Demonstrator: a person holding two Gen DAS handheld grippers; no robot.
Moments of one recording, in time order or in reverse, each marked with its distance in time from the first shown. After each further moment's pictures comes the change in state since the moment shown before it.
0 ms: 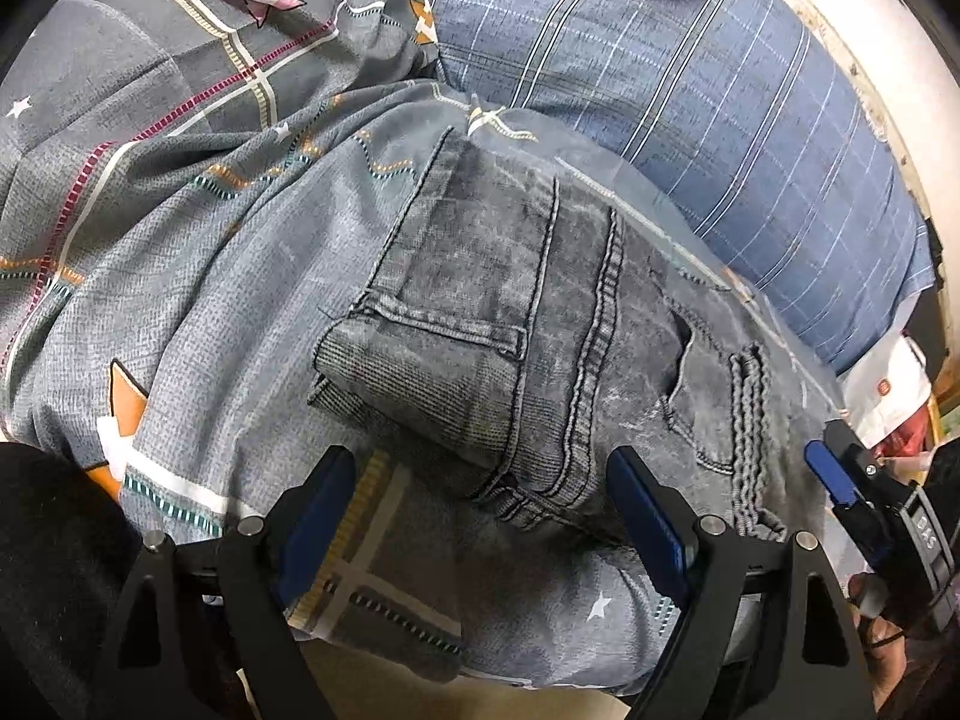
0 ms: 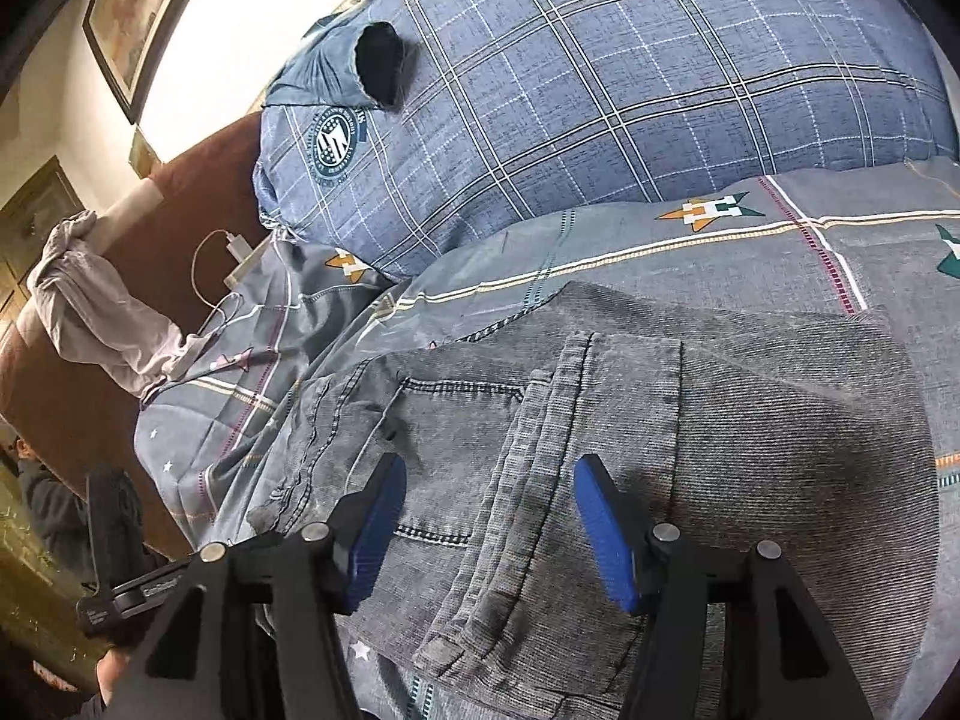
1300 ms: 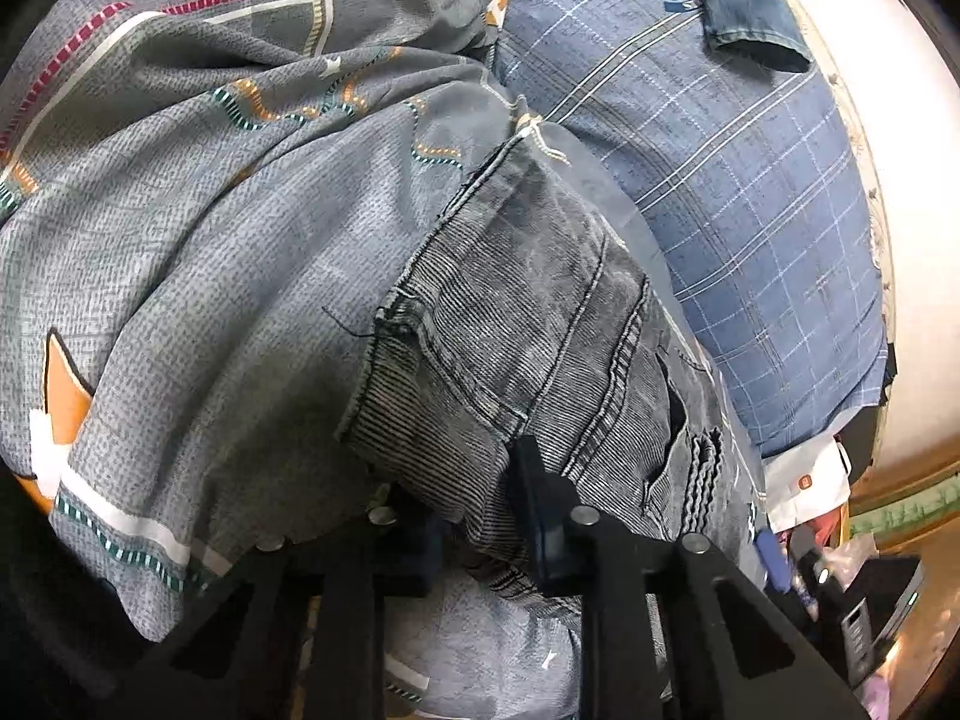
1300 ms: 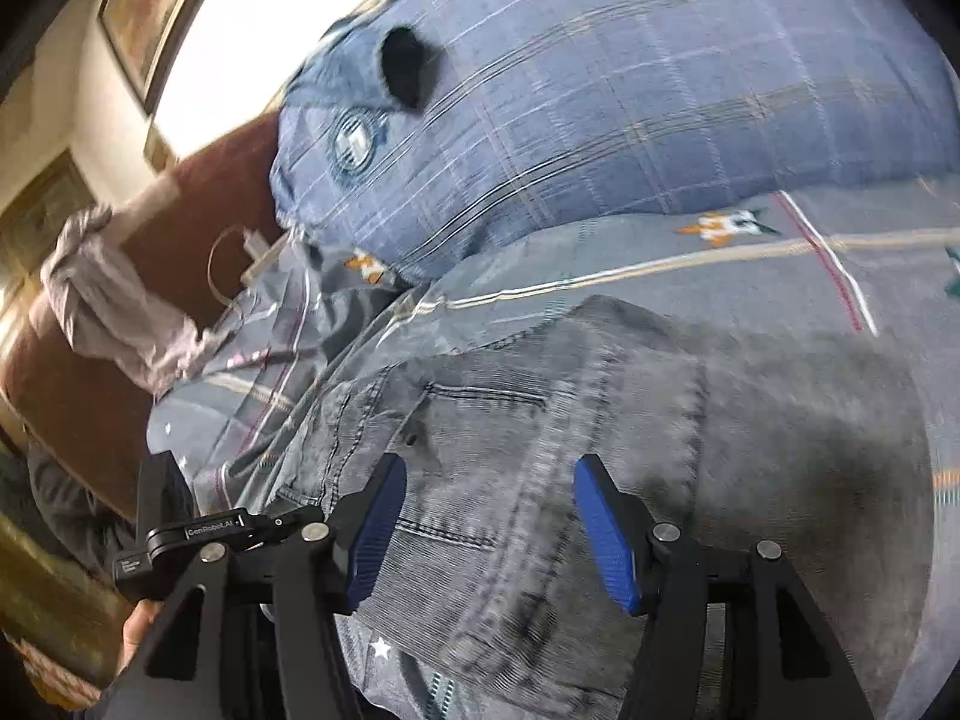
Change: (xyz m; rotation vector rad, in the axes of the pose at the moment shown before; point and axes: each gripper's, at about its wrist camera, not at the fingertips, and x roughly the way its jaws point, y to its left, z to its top) left arm 0.030 0.046 0.016 -0.256 0.016 -0.221; right arm -0.002 0.019 0.014 -0.059 0.023 0.015
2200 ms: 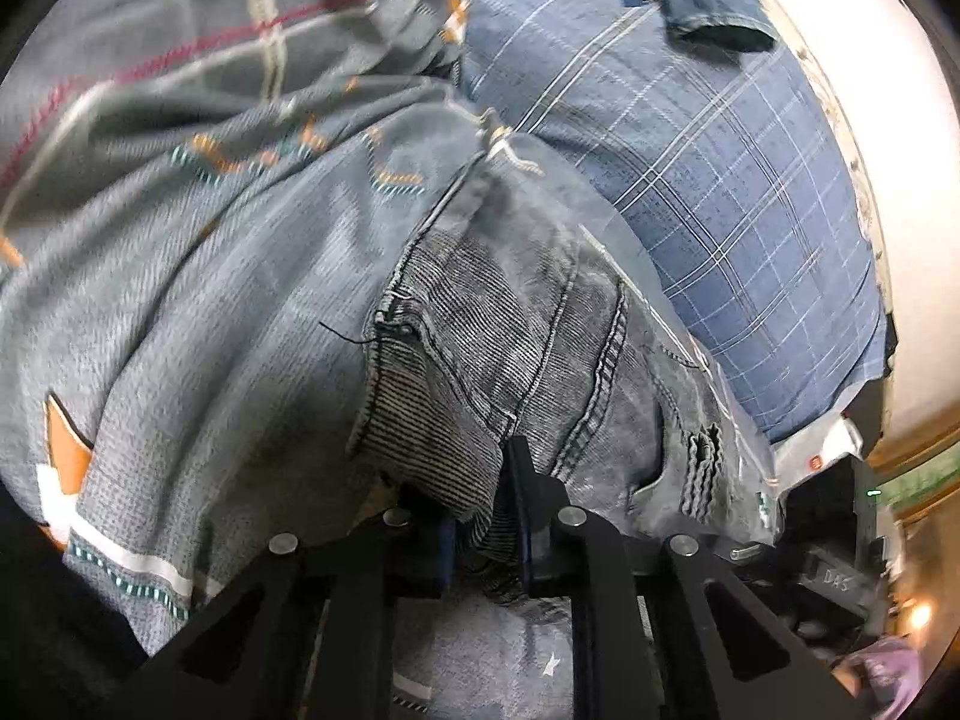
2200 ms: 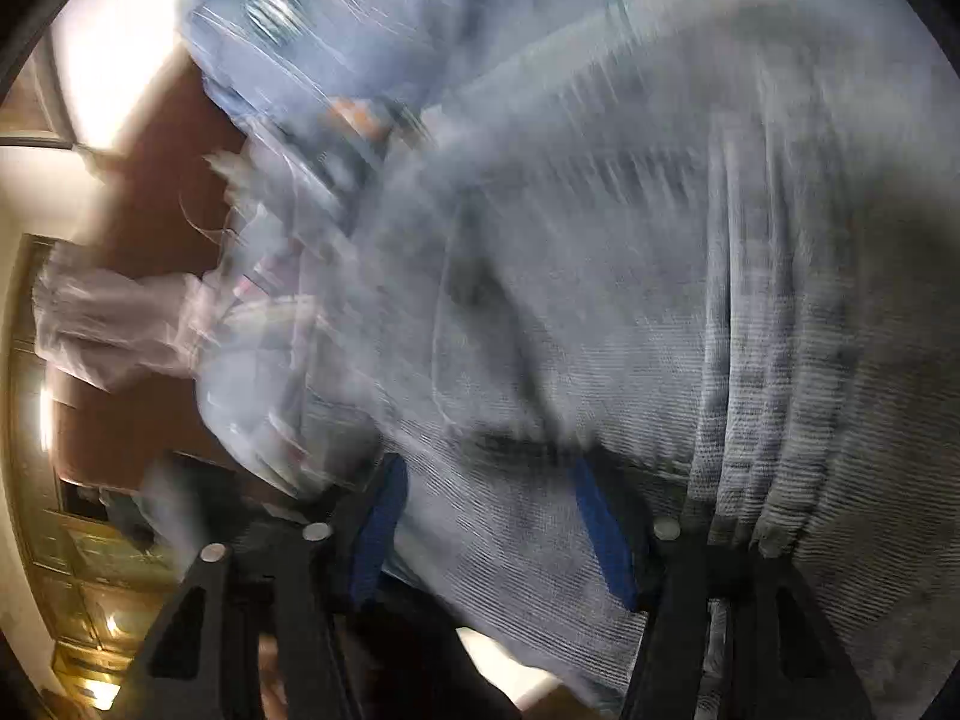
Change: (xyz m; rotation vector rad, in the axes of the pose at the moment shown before) left arm -0.006 -0.018 -0.001 0.109 -0.047 0.032; right arm 0.116 -0.006 -0.022 0.342 0.448 0.230
